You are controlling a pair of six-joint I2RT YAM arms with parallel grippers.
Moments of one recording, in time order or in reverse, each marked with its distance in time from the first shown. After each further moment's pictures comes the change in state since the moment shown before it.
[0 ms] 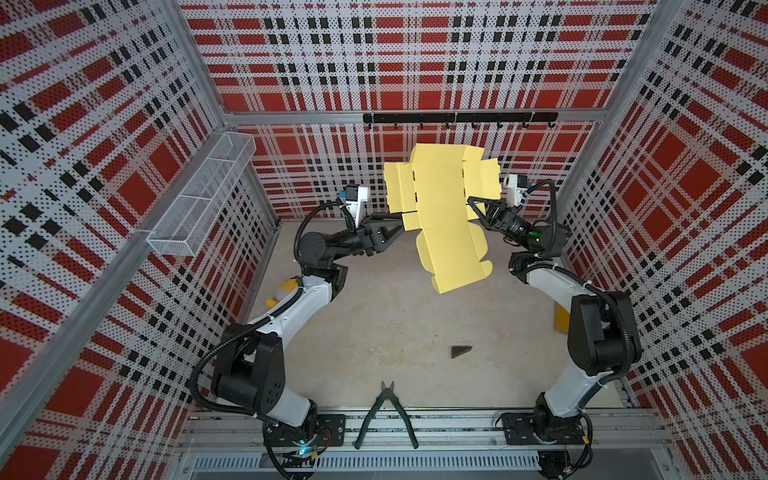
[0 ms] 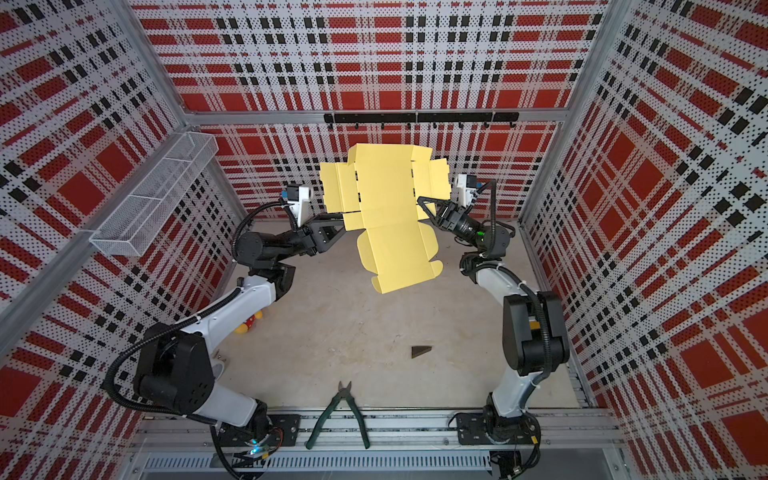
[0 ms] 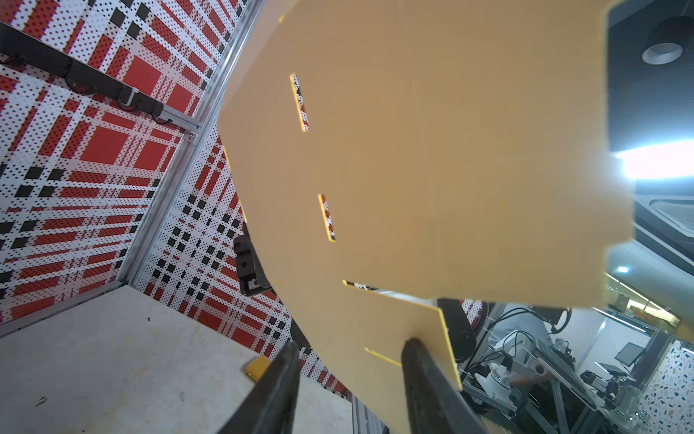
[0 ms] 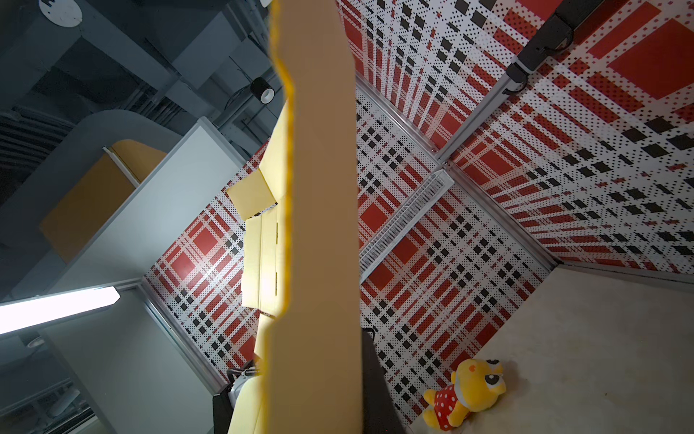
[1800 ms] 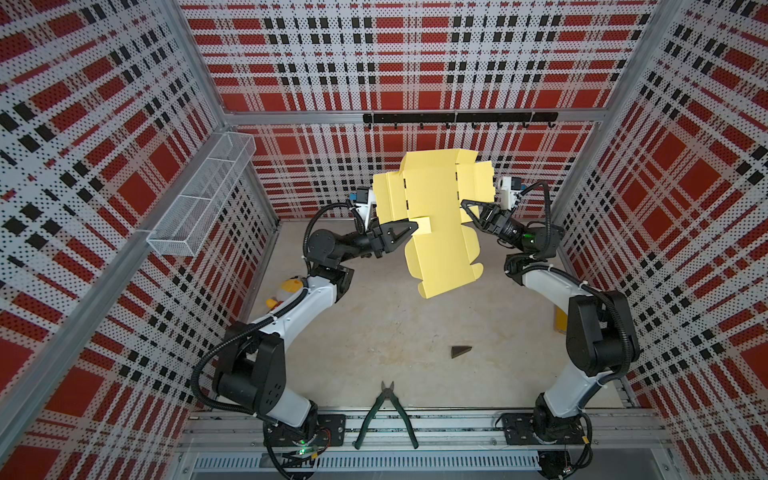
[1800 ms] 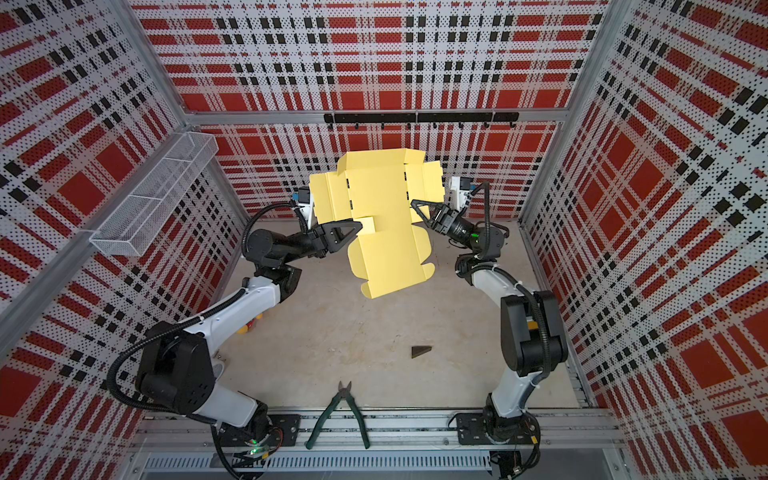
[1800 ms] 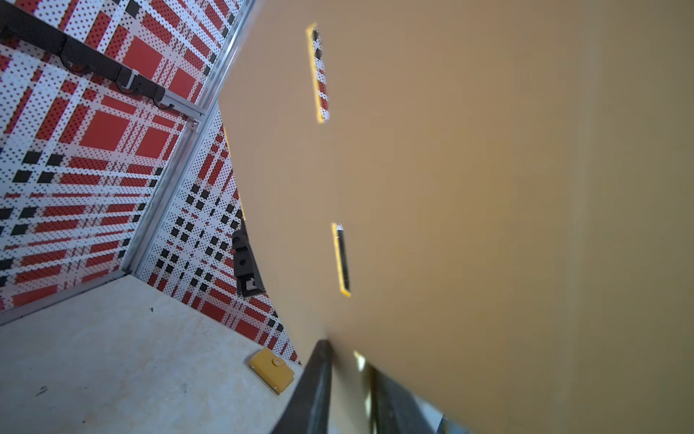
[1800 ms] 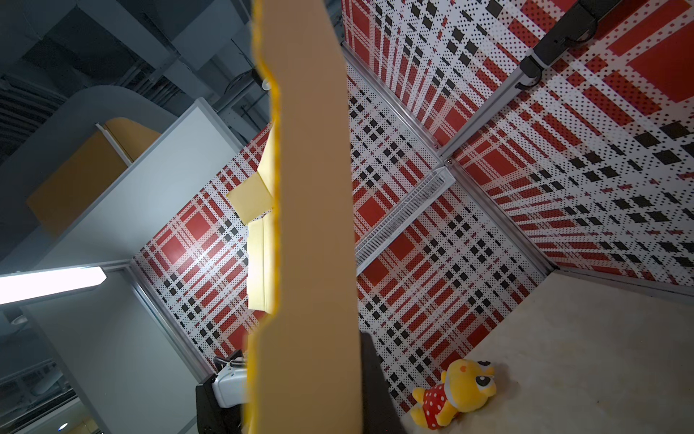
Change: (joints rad) left arm -0.047 0.007 0.002 -0.106 -0.039 0.102; right arm 0.040 0.000 -0.012 -0.006 0.013 -0.089
